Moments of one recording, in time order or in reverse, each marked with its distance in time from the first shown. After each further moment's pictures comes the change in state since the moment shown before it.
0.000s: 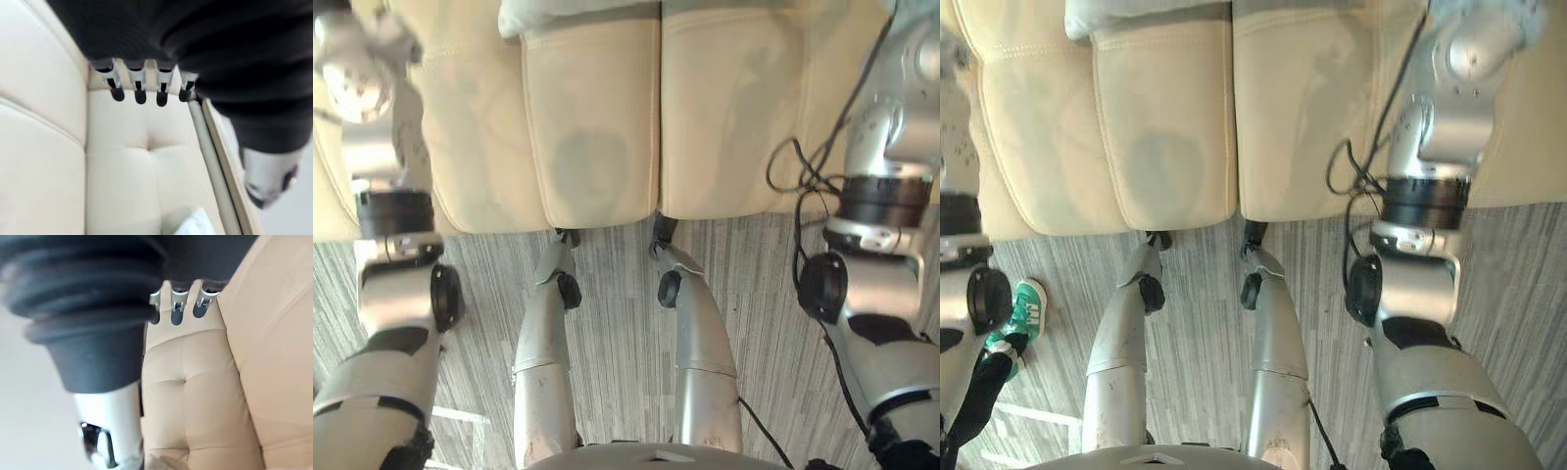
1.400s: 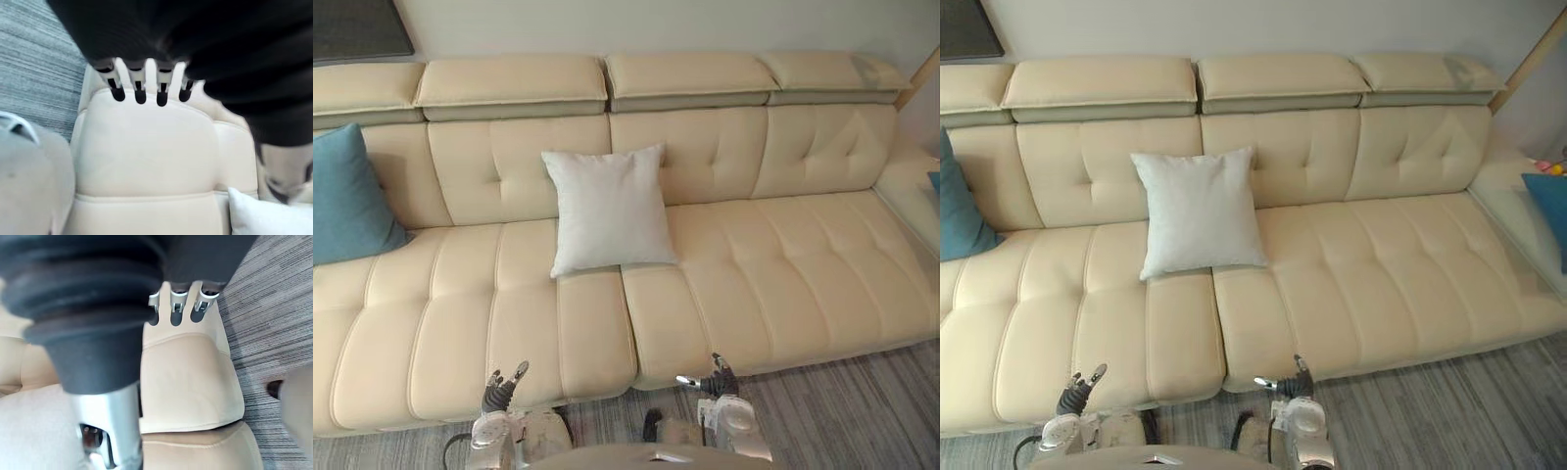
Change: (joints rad) left arm 1.047 -0.490 -0.030 0.466 0.331 0.023 -0.211; right arm 1.127 0.542 0.087 0.483 -0.365 0.028 0.392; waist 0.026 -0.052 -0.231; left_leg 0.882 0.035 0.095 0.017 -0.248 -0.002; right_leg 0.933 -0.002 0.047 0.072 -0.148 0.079
